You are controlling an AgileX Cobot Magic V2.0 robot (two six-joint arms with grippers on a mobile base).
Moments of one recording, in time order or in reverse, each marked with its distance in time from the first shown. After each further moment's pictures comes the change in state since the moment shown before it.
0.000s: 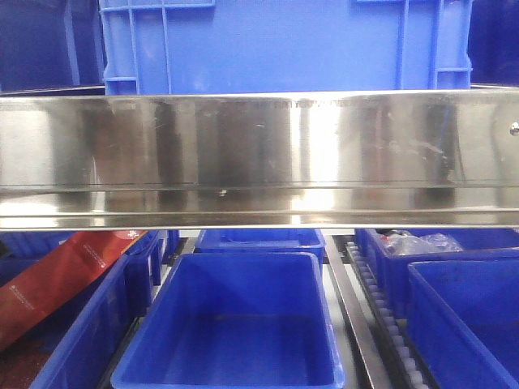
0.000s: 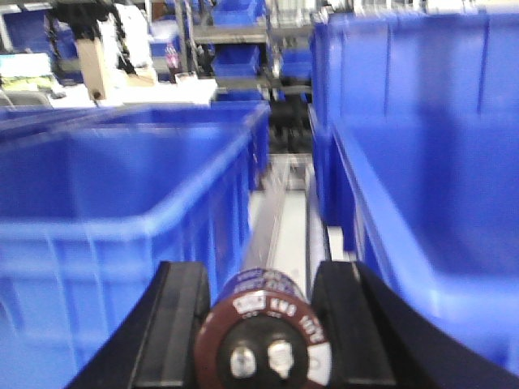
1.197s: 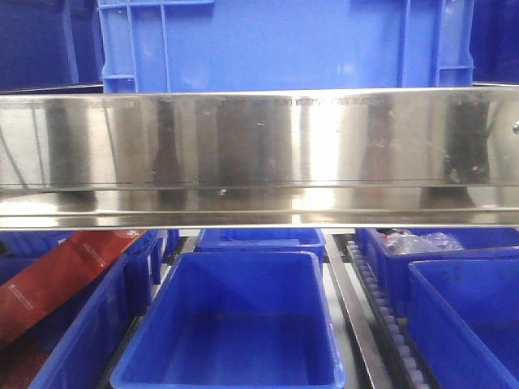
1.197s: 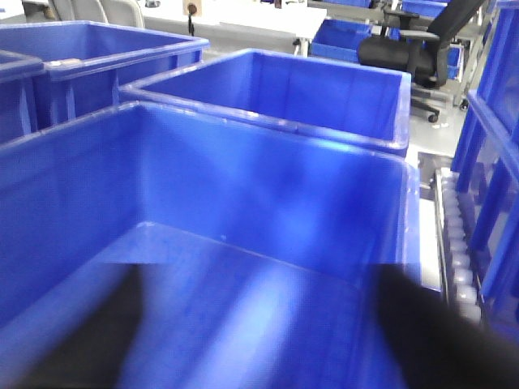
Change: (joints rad) left arm -0.366 1.250 -0.906 -0.083 0.123 0.020; right arm 0.216 0.935 -0.714 -0.015 -0.030 -0.082
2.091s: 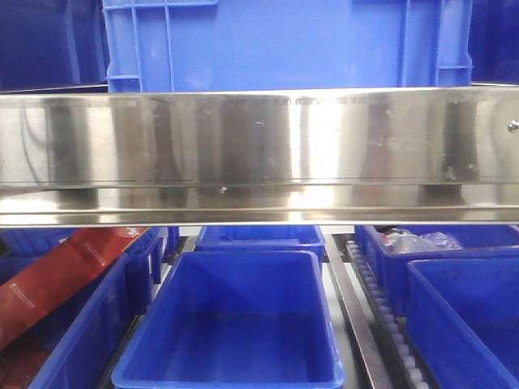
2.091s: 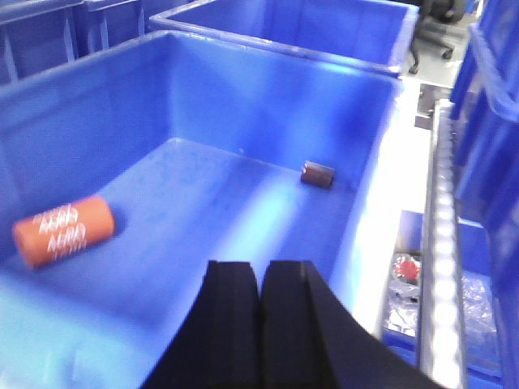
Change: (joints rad) left arm -0.002 -0.439 0.288 0.029 0.060 -0.004; right arm -0.003 -0.414 0.251 0.005 0.261 0.000
